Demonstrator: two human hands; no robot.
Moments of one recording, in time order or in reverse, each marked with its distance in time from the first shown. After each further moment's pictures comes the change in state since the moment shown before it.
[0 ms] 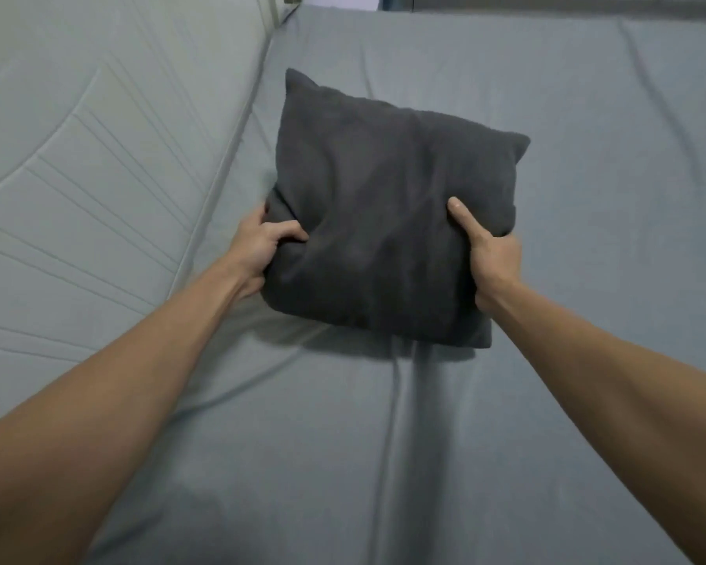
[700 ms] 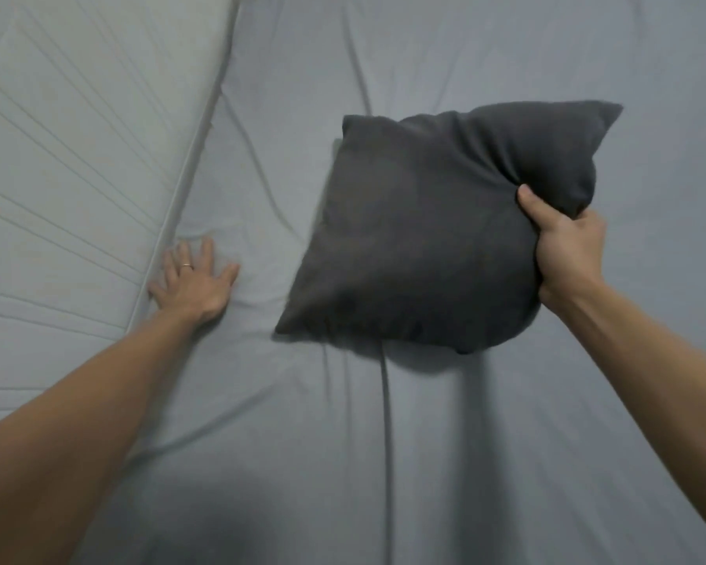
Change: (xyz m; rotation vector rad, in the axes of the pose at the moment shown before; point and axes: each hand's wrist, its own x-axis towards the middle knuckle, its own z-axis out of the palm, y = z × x) left_hand 0.084 -0.129 -0.114 1.409 0.162 -0.239; right_hand 0.034 -0.004 -0.034 0.084 0.043 -0.141
